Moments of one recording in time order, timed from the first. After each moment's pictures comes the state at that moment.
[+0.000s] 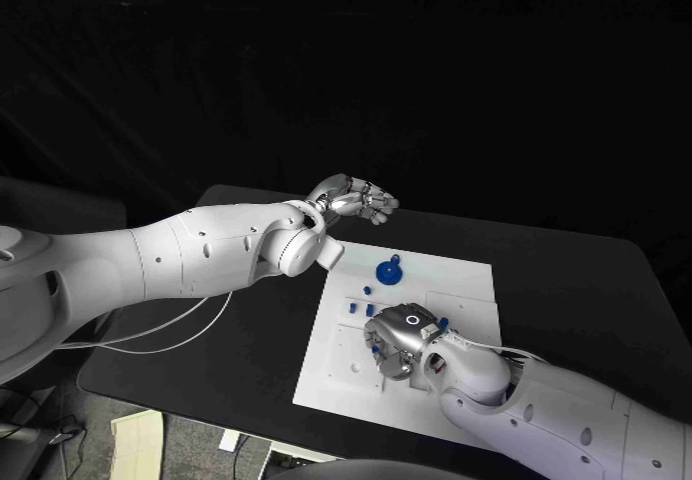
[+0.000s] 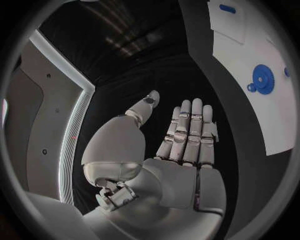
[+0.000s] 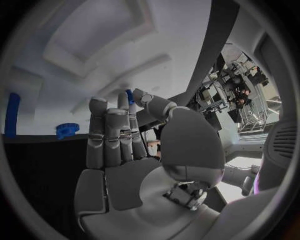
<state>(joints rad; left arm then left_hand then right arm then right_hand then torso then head) 1.24 -0.76 -0.09 1.32 -0.28 -0.31 0.27 1.03 -0.08 0.45 -0.27 0.05 0.77 0.20 0.32 0.47 1.11 0.16 0.08 0.12 0.83 0.14 0.62 0.27 0.04 0.65 0.04 0.43 1.28 0.99 -0.39 -0.19 1.35 -1.88 -0.33 -0.20 1.16 -0.22 0.89 -0.21 0.05 1.05 0.10 0.40 0.50 1.34 0.03 0.14 0.26 1.34 -0.06 1.04 0.85 0.23 1.25 -0.01 0.75 1.23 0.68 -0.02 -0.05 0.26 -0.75</state>
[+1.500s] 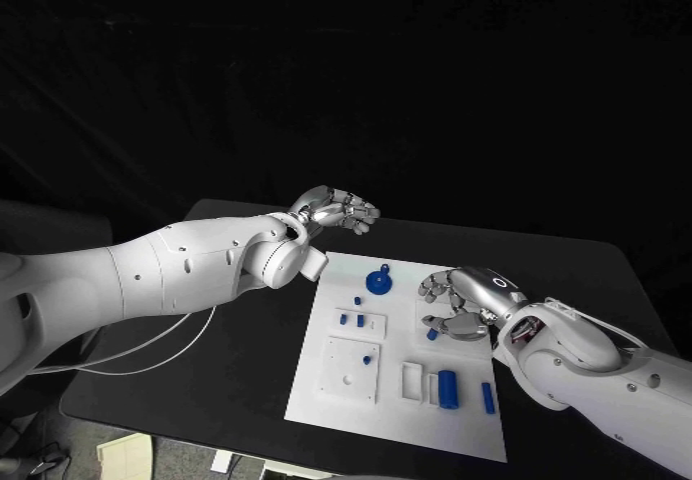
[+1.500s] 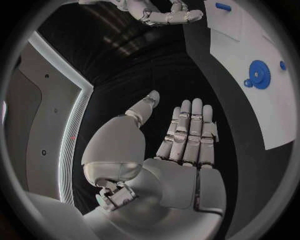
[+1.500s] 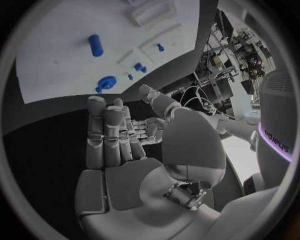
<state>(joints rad) 1.24 -0.77 -0.09 1.32 -0.28 -0.31 0.26 1.03 -0.08 0.45 -0.27 0.05 0.76 0.19 0.32 0.47 1.11 0.16 0.08 0.11 0.83 0.14 0.61 0.27 0.04 0.65 0.04 0.43 1.28 1.08 -0.70 -0.06 1.50 -1.59 -0.42 -0.08 1.11 -0.28 0.67 -0.21 0.15 0.88 0.17 0.30 0.46 1.16 0.10 0.09 0.19 1.29 -0.01 1.08 0.78 0.19 1.25 -0.03 0.73 1.25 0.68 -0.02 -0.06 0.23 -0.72</state>
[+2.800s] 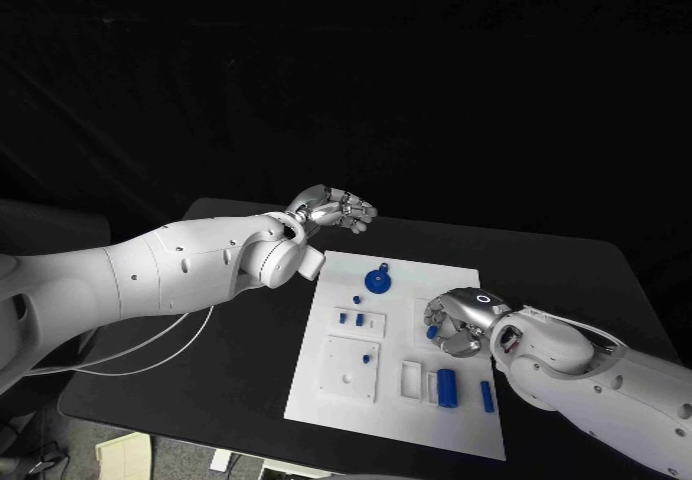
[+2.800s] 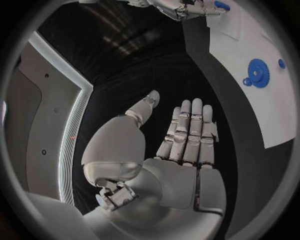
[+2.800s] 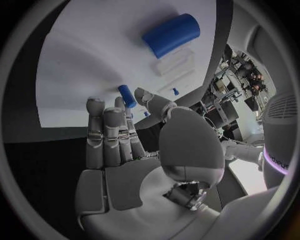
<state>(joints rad) 1.24 -0.77 -0.09 1.32 -0.28 -0.31 0.26 1.03 -0.08 0.45 -0.27 0.05 0.76 0.19 0.33 0.47 1.11 0.16 0.08 0.11 0.83 0.14 0.61 0.28 0.04 0.65 0.04 0.42 1.28 1.05 -0.63 -0.09 1.37 -1.72 -0.25 -0.11 1.15 -0.26 0.77 -0.19 0.06 0.93 0.15 0.33 0.44 1.21 0.08 0.10 0.17 1.29 -0.02 1.12 0.75 0.18 1.25 -0.02 0.73 1.26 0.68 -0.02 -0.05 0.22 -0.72</state>
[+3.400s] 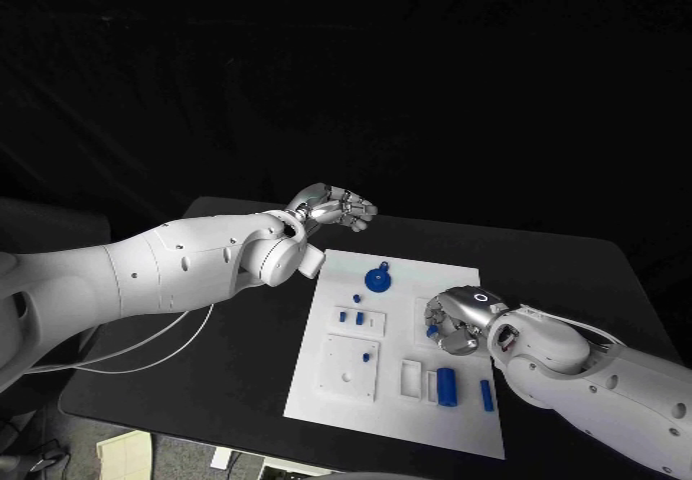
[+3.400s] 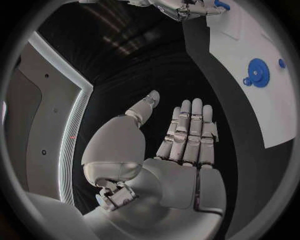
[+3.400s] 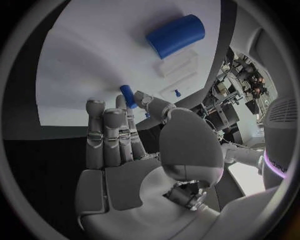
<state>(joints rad) 1.24 -0.77 -0.09 1.32 -0.28 -0.31 0.26 1.03 -0.07 0.45 -0.27 0.05 0.76 0.19 0.33 0.47 1.11 0.16 0.08 0.11 0.83 0.14 0.61 0.28 0.04 0.65 0.04 0.42 1.28 1.04 -0.62 -0.09 1.36 -1.75 -0.25 -0.13 1.14 -0.20 0.83 -0.17 0.05 1.00 0.12 0.36 0.45 1.28 0.06 0.12 0.17 1.29 -0.05 1.13 0.75 0.18 1.26 -0.03 0.75 1.28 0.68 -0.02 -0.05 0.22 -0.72</state>
